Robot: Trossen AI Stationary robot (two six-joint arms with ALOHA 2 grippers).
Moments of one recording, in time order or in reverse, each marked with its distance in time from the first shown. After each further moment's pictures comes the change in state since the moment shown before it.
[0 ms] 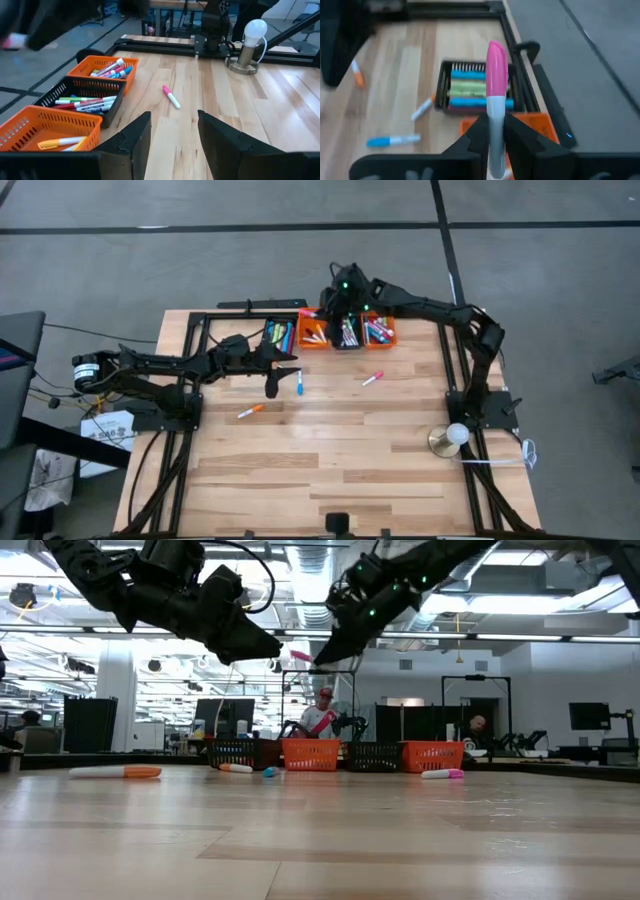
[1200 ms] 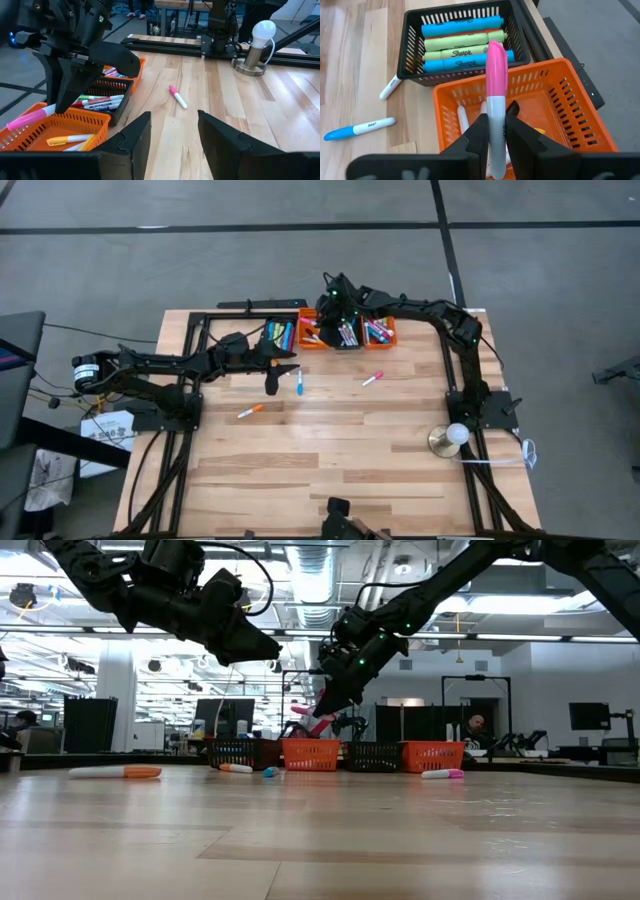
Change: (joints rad) left arm 0.026 0.000 0.000 -0.001 0.000 -0.004; right arm -0.056 0.195 -0.002 0.048 -0.016 0.100
